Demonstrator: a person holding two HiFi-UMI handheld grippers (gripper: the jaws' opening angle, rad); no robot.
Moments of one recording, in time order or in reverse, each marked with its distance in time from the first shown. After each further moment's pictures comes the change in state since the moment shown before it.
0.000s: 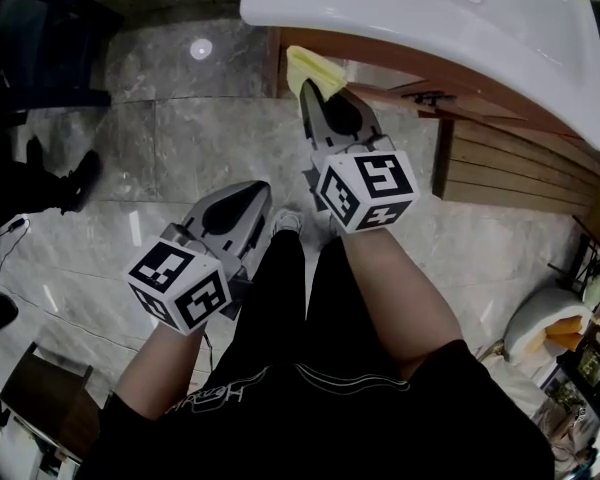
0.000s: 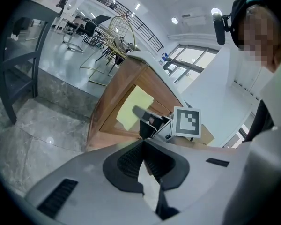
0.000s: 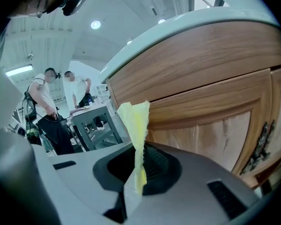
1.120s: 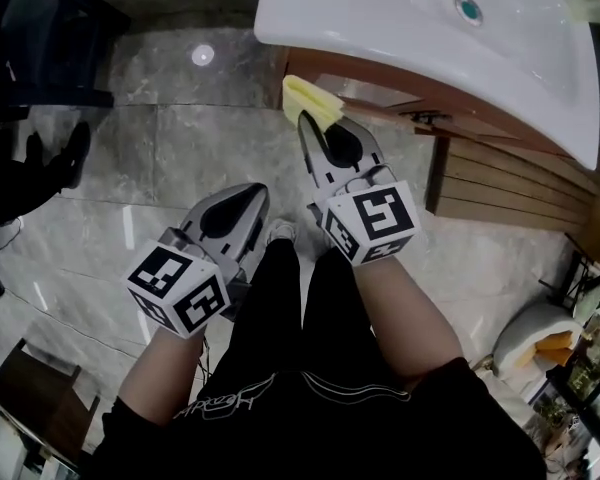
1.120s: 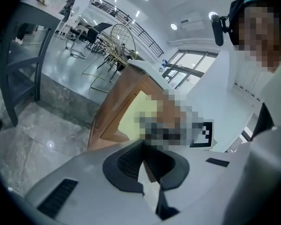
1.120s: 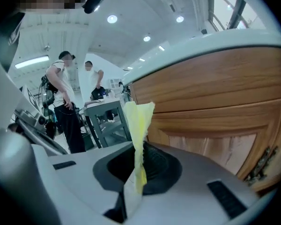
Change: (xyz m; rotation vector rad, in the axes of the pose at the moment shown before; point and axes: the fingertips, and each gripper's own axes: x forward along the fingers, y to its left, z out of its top) left arm -0.004 -0.001 0.019 -0.001 -0.079 0.022; right arm -0.020 0.029 0.008 -0.152 0.044 0.111
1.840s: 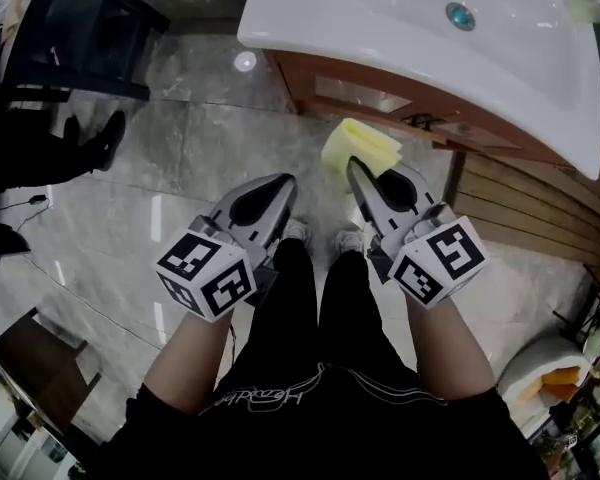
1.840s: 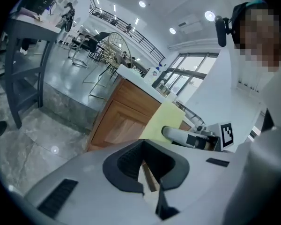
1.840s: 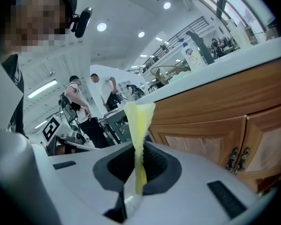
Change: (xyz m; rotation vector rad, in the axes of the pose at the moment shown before) left arm 0.021 -0.068 0.009 0.018 -0.087 0.069; right arm -0.122 -0.012 0.030 0.150 0.058 0.245
